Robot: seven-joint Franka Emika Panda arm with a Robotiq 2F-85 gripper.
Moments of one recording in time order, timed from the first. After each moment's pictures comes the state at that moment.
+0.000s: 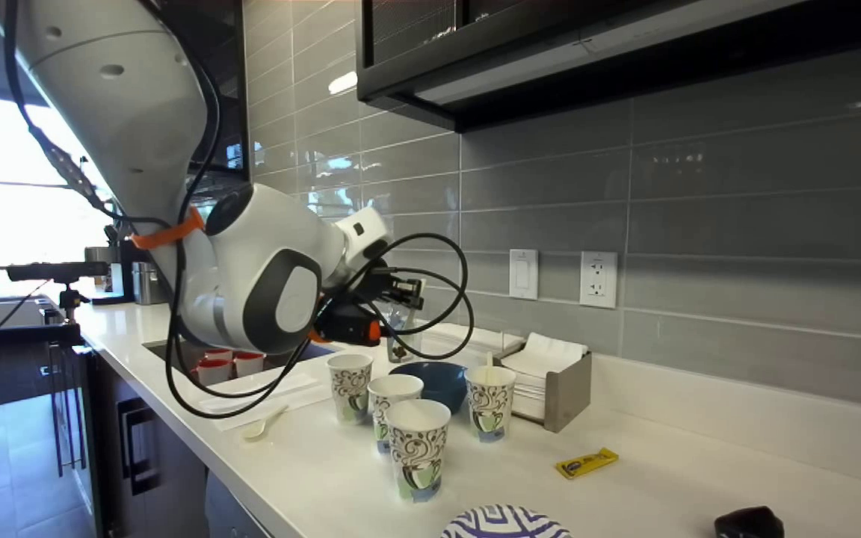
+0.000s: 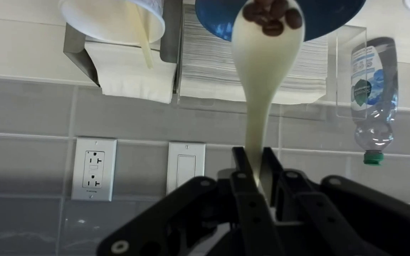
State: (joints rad) arm 0.02 -0.11 -0.03 -2.75 -0.20 3.80 0.05
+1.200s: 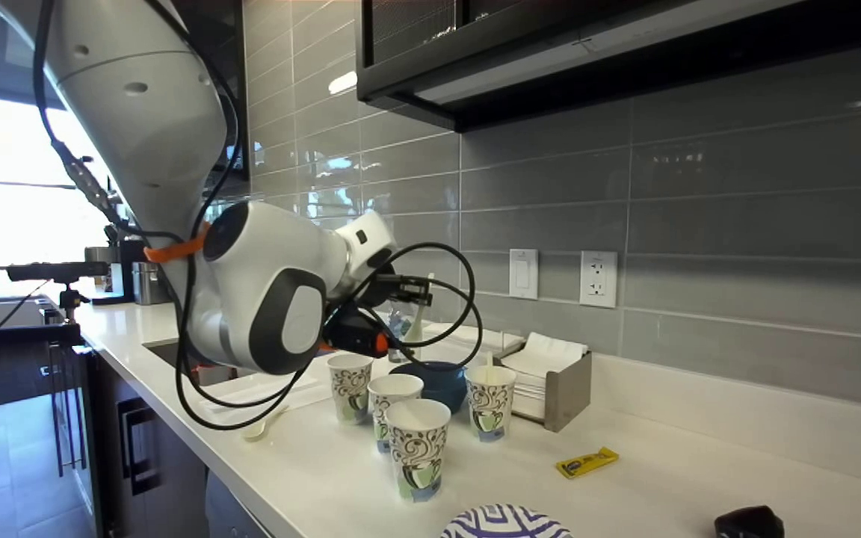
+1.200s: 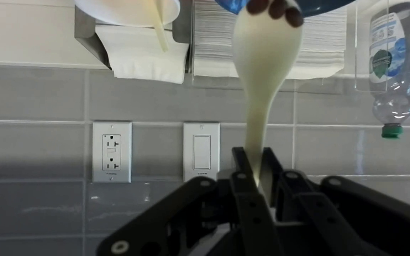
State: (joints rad) arm 0.00 -0.04 -0.05 -2.75 -0.21 3.97 0.08
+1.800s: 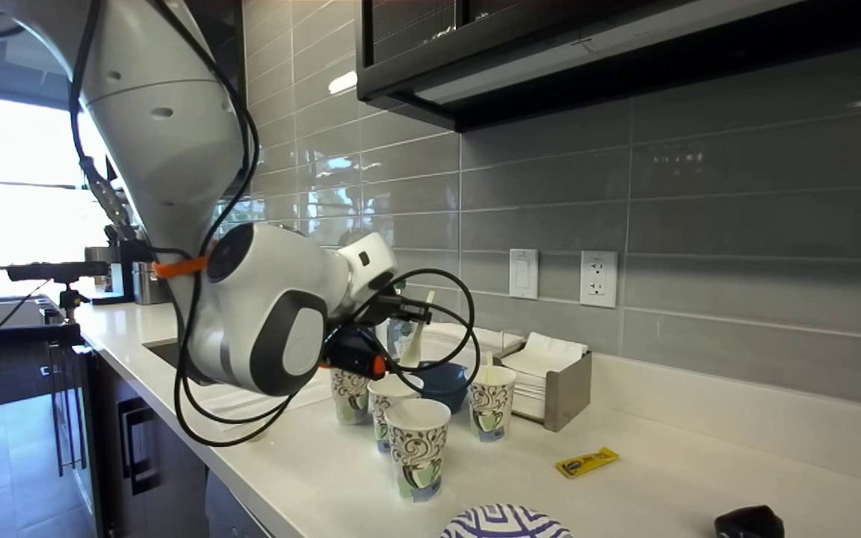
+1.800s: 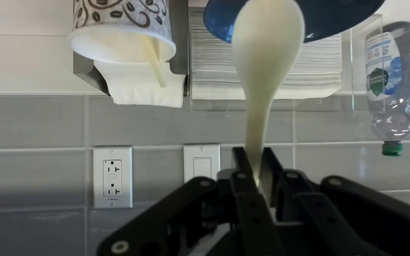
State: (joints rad) arm 0.00 0.03 -0.05 -2.75 -0.21 4.01 0.10
